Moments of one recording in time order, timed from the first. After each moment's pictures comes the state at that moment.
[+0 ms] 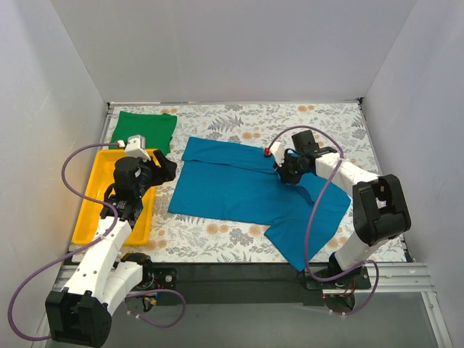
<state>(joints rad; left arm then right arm) -0.14 0.86 0.63 -0.12 0.09 -0.40 0.34 1.63 1.03 -0.48 -0.38 -0.68</state>
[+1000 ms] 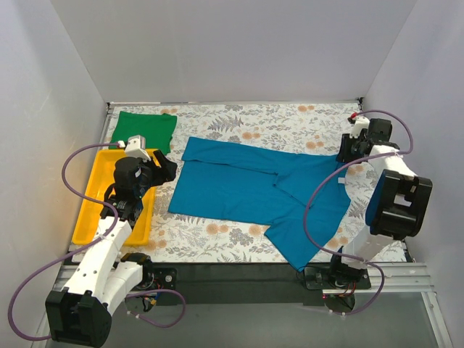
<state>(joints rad) -0.14 0.86 0.63 -0.12 0.09 -0.41 -0.23 1.63 1.12 -0.38 -0.35 -0.24</state>
